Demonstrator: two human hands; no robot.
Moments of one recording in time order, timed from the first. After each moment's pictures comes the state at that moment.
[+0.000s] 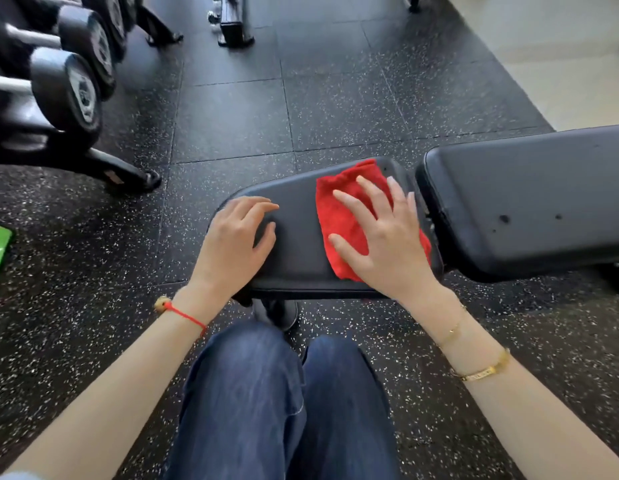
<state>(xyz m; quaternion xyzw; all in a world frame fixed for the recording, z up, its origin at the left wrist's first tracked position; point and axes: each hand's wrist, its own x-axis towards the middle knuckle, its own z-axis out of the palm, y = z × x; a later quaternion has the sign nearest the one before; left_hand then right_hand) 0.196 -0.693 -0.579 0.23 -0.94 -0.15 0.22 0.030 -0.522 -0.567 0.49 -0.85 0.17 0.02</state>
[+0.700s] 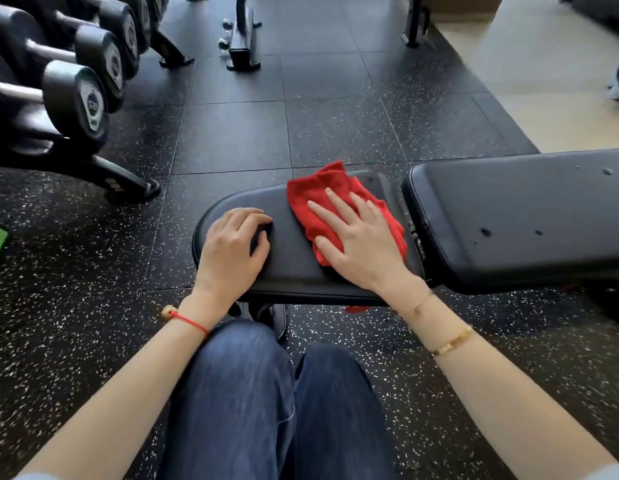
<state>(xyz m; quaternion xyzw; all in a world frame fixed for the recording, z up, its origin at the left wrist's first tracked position) 0.185 -0.669 -0.595 0.28 -0.91 -0.14 0.26 0.007 -0.534 -0.587 0.55 -0.83 0.10 -0.01</state>
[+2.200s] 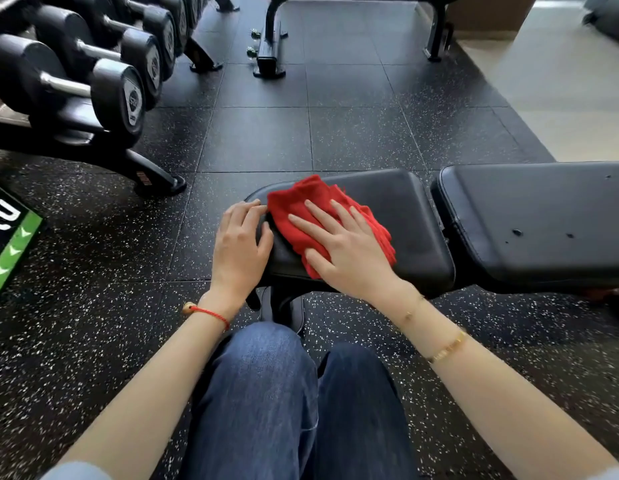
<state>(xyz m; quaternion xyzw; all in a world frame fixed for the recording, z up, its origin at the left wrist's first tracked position) 0.219 -0.680 -0.610 0.37 -0.86 -0.18 0.29 0.072 -0.555 -0.586 0.62 -0.78 0.12 -0.03</state>
